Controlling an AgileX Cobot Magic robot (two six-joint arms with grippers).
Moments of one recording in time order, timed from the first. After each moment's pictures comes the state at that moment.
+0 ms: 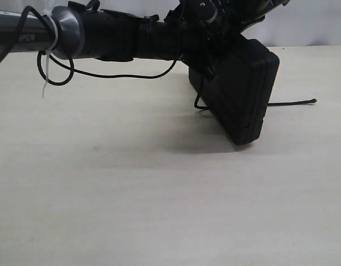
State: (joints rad) left arm -0.59 2.15 -1.60 -1.71 0.38 2.11; right arm 0.27 2.07 -2.04 0.02 1.18 -0.03
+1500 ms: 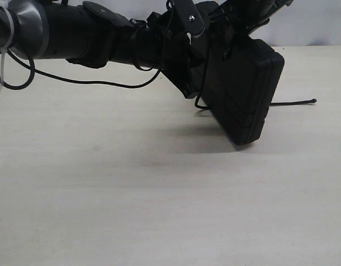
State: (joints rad) left arm -0.59 1.98 -1.40 -1.34 0.27 1.88; right arm 0.28 2.07 -2.04 -0.06 1.21 -0.06
